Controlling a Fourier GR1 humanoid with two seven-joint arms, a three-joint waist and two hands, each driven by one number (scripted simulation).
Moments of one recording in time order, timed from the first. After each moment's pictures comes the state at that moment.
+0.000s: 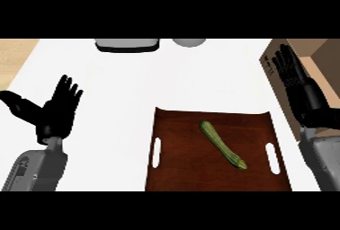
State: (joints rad) left arm -0.24 0.24 0.04 -1.35 0.43 0.30 0.18; right arm -0.34 -0.41 0.08 -1.38 -0.22 -0.03 -0.24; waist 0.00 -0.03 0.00
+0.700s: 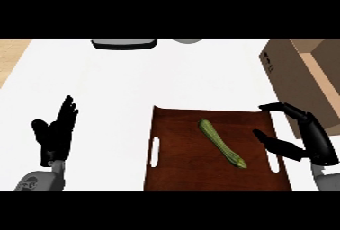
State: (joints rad) left arm -0.10 0.29 -0.07 -1.29 0.20 0.30 0.00; right arm -0.09 -0.49 0.17 -1.48 0.12 -0.17 -0.37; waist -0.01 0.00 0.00
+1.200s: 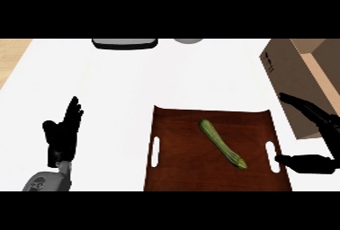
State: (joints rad) left arm -0.10 0.25 -0.09 -1.29 0.15 0.32 0.01; right arm -0.01 -0.67 0.16 -1.73 0.25 -0.06 -0.09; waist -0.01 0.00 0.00
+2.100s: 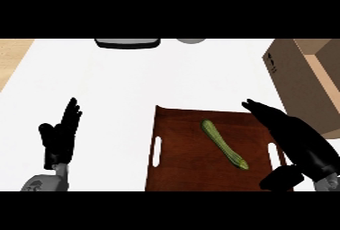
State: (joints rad) left arm -0.07 0.25 -0.06 -1.32 0.12 0.28 0.01; right arm -0.19 -0.61 0.37 -1.97 0.39 0.33 0.60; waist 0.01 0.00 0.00
